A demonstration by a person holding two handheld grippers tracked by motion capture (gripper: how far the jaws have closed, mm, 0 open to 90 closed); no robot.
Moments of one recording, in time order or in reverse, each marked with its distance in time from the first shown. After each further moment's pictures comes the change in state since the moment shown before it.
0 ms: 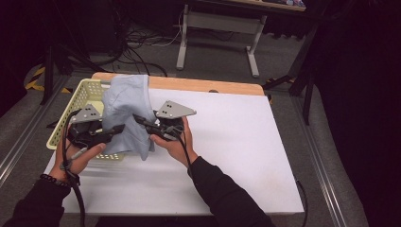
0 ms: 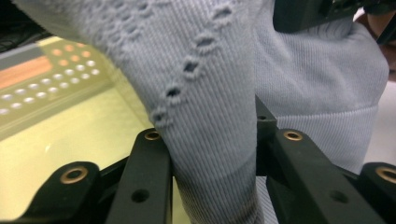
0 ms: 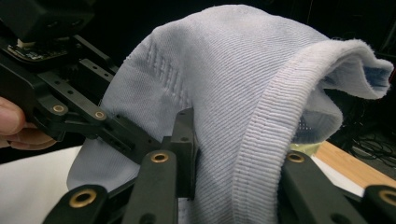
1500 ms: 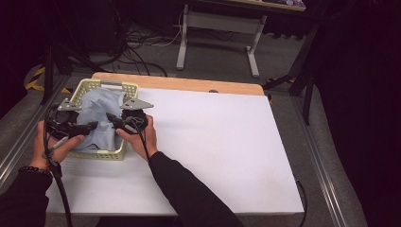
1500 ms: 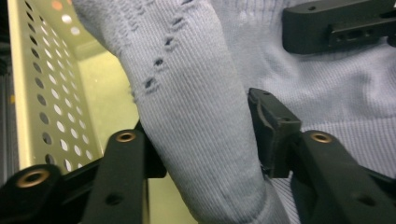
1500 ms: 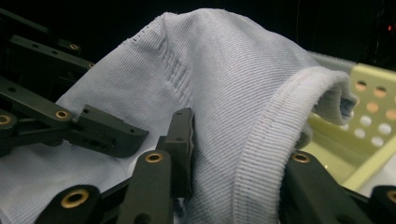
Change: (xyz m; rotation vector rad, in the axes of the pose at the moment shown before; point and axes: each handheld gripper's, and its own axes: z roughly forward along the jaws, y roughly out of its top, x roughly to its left) left arm 0.079 -0.035 0.009 0.217 0.218 -0.127; right arm 0.006 -0.038 0.123 0.133 -0.069 0.204
